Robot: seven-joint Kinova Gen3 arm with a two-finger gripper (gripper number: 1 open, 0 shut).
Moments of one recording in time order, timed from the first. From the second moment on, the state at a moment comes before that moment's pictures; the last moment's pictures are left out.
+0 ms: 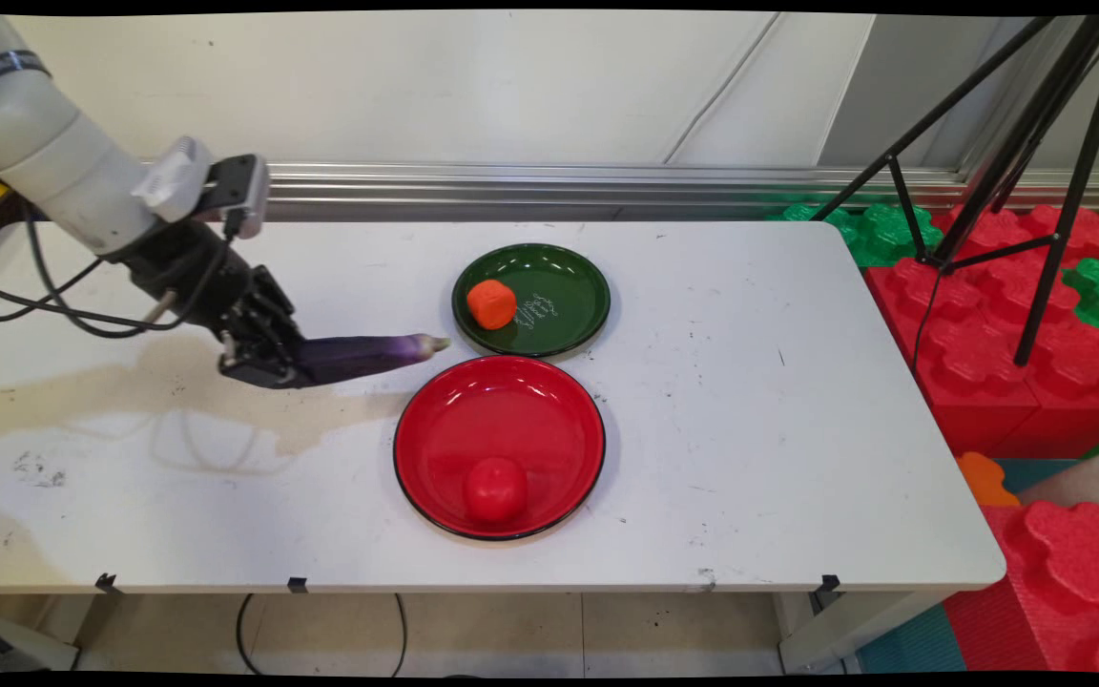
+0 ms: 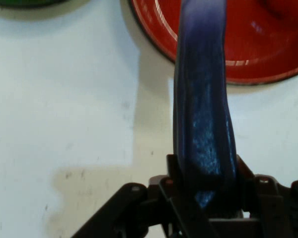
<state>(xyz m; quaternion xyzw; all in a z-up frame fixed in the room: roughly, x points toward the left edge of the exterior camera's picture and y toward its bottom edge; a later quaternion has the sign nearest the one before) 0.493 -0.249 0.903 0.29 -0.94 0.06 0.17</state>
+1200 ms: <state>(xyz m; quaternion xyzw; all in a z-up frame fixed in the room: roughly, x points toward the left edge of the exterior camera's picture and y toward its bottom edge) 0.561 -0.229 0.839 0.33 -0.94 0.01 0.12</state>
